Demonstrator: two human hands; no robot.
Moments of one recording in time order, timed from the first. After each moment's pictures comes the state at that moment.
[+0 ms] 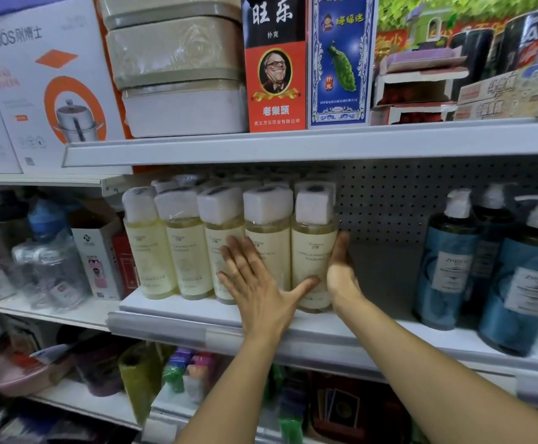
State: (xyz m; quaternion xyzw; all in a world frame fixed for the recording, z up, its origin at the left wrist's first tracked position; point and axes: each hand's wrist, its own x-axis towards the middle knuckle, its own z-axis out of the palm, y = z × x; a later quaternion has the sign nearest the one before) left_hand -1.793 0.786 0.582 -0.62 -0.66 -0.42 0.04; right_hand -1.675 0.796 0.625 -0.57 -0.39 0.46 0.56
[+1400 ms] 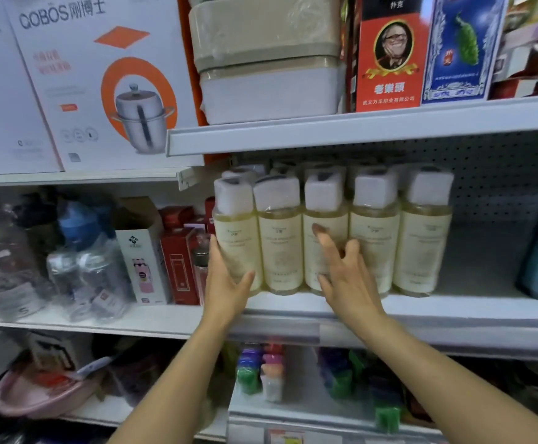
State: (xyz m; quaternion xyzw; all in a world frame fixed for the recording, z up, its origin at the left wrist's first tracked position) left_hand -2.051 0.820 0.583 -0.62 -0.54 -0.53 -0.22; right_hand -1.834 0.787 0.586 -0.58 -0.70 -0.15 0.39
